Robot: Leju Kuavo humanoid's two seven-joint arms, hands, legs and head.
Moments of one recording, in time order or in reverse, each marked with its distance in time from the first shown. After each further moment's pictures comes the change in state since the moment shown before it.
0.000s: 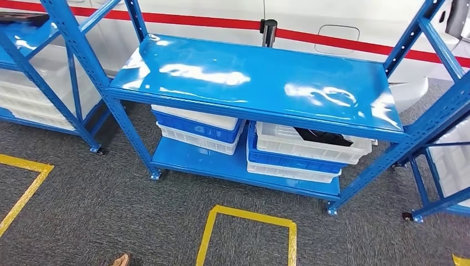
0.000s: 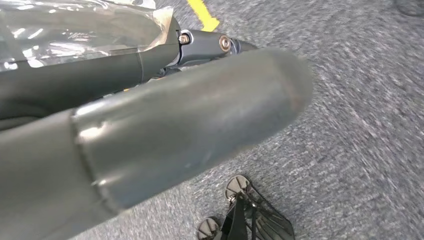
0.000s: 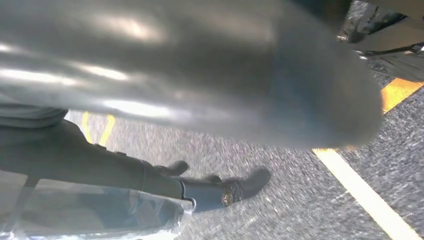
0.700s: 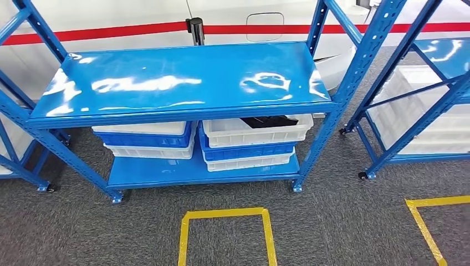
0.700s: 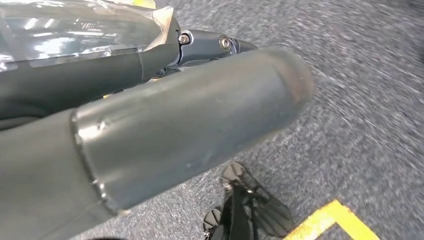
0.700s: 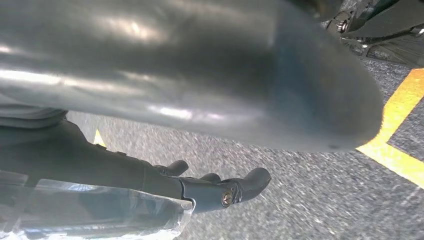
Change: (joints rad) left arm -0.001 0.002 -0.001 0.001 -0.012 -0.006 0.000; right arm 0.004 -0.002 -0.004 0.000 0.003 -0.020 0.003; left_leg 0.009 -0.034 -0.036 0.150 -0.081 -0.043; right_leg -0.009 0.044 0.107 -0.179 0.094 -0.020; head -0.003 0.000
